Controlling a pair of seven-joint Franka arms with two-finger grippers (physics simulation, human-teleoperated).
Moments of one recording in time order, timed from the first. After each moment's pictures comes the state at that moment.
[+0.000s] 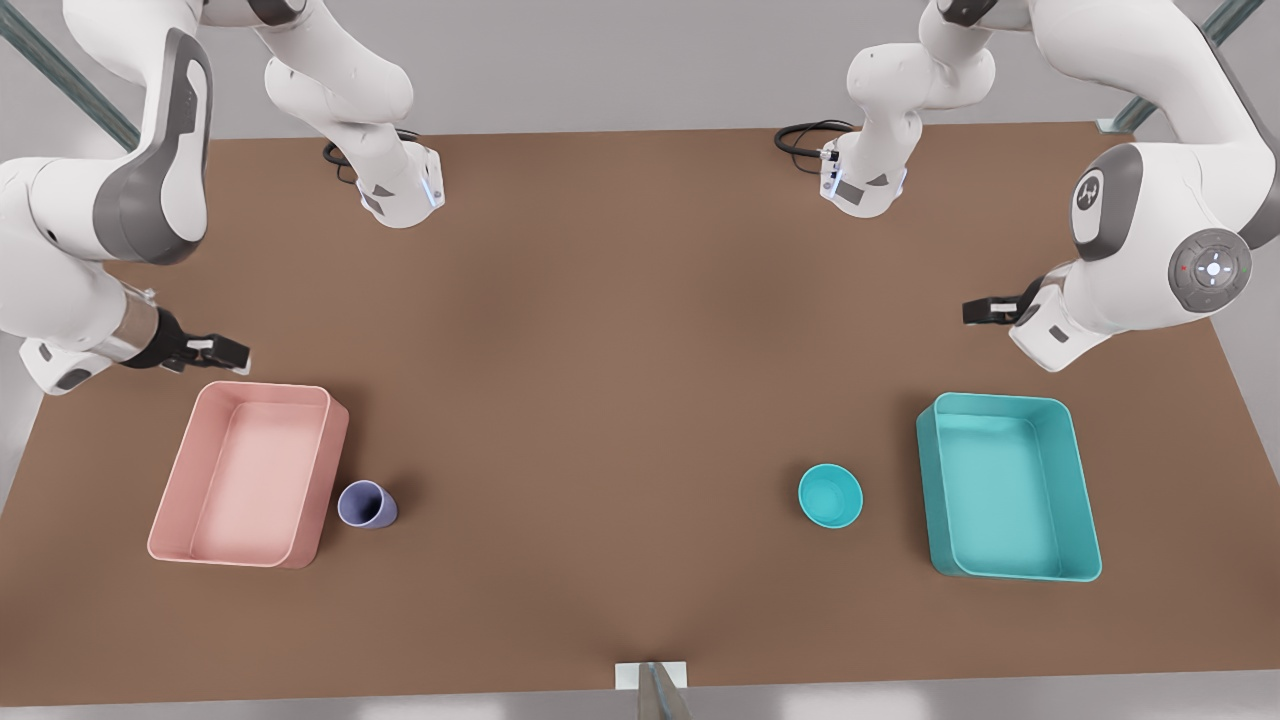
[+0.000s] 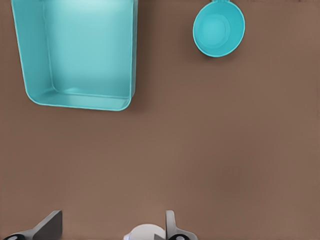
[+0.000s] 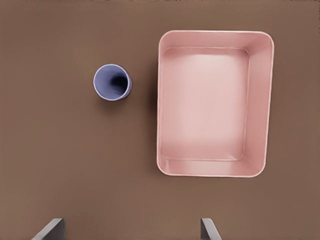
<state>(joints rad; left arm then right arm) -0.03 0.21 -0.04 -1.39 0.03 1.27 -0.06 -0.14 0.14 0.07 -1.53 0.01 1.57 0.00</state>
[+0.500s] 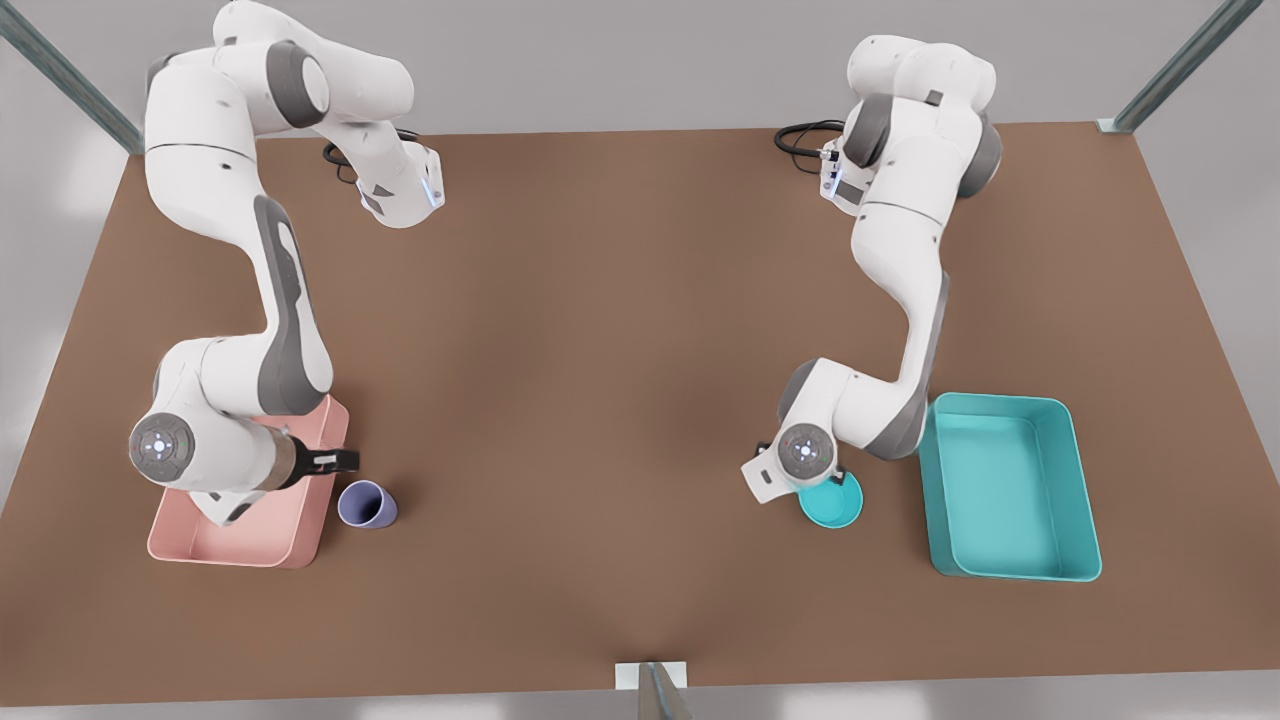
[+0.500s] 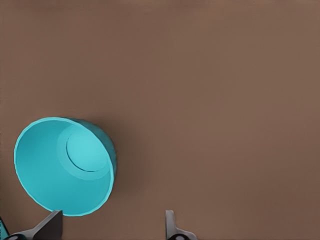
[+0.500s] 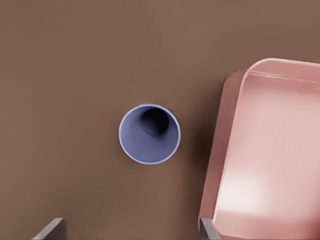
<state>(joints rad) -0.36 0.89 -0.07 -1.16 0.22 1.83 -0.12 -0.02 0.58 0.08 -1.37 0.01 1.79 0.00</state>
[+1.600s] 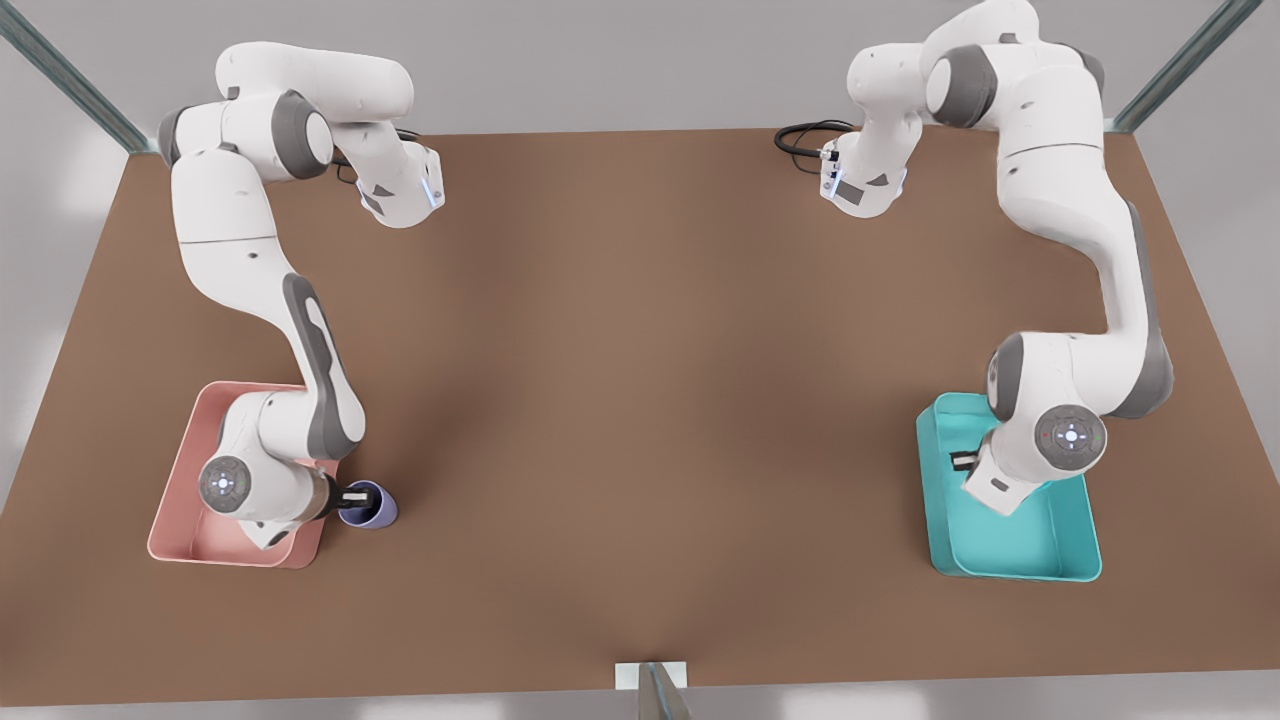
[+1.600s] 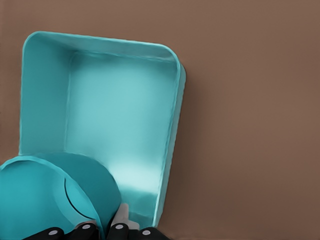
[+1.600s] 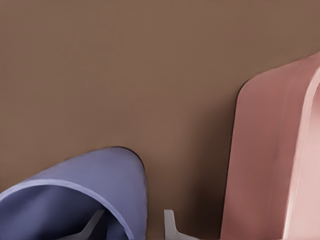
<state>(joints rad) -0.01 0.61 -0.02 -1.38 0.25 1.78 -0.23 -0.05 0.76 0.08 -1.46 0.01 2.11 0.01</state>
